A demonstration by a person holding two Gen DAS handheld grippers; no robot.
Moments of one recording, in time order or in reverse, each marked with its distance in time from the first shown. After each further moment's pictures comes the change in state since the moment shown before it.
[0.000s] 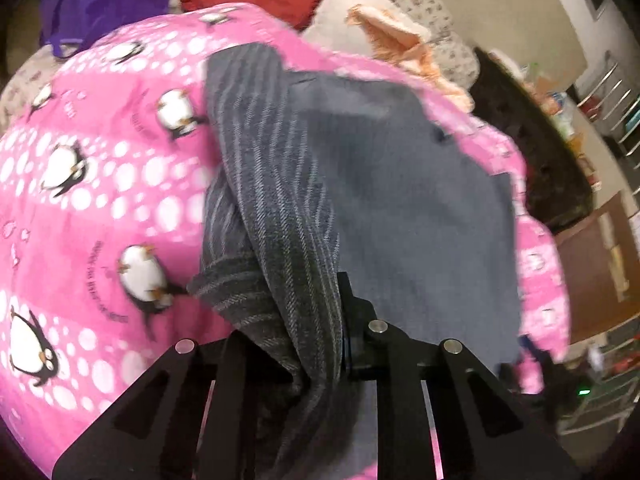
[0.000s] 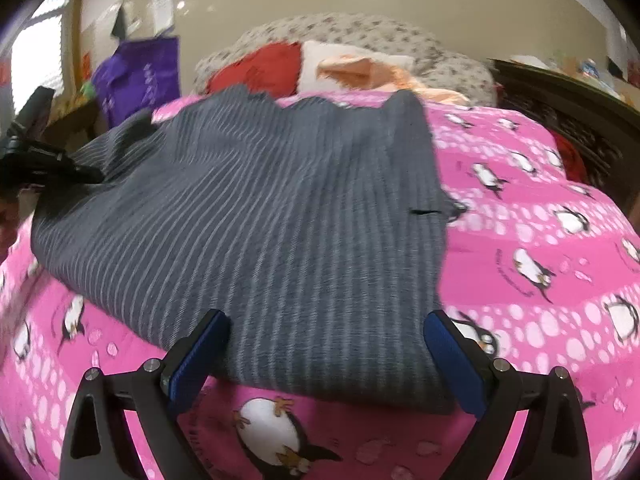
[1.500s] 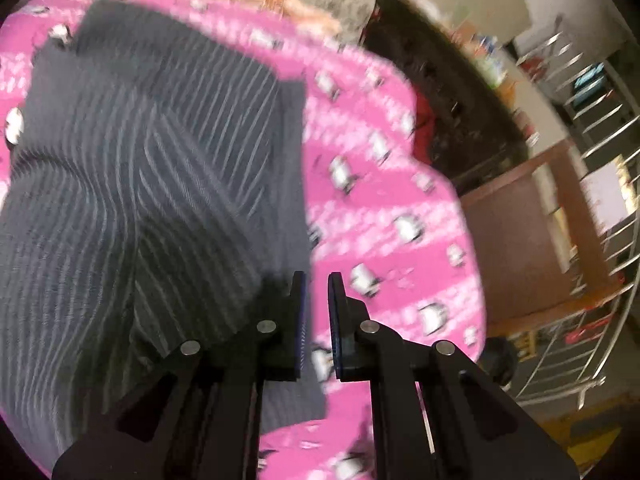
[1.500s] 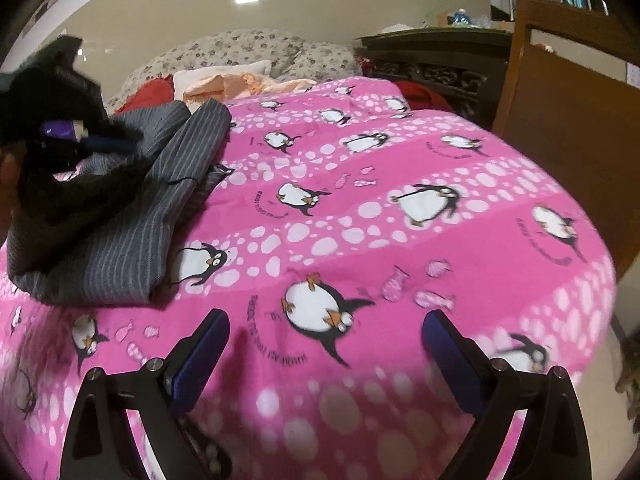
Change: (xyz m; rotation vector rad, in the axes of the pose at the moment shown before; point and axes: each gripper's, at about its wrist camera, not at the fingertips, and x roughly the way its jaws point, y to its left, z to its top) left arm 0.097 -0.278 -0.032 0.043 0.112 -0.253; right arm -0.086 -0.132 -0.074 0.250 -0.020 -0.259
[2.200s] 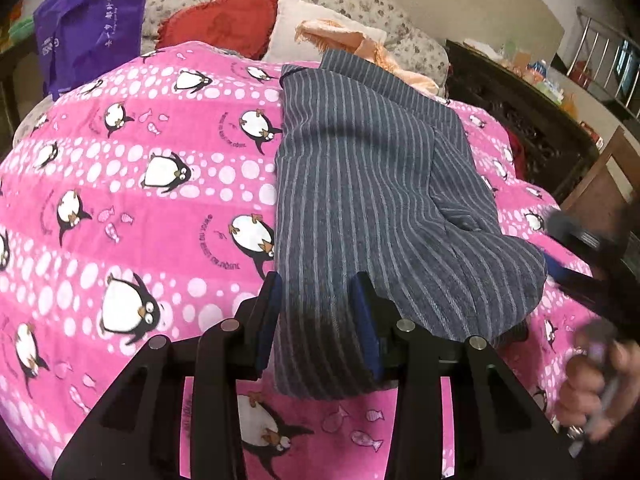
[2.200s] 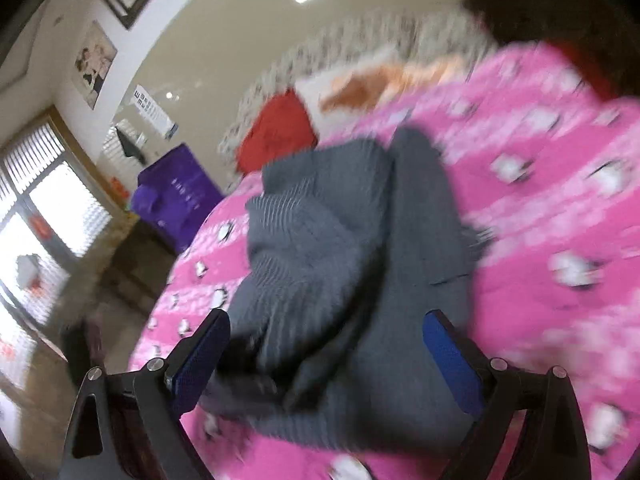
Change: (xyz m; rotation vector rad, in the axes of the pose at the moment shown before) left arm -0.093 0.117 -0.107 0.093 -0.280 0.399; right arm 0.062 0.117 0.112 0.178 0.132 0.683
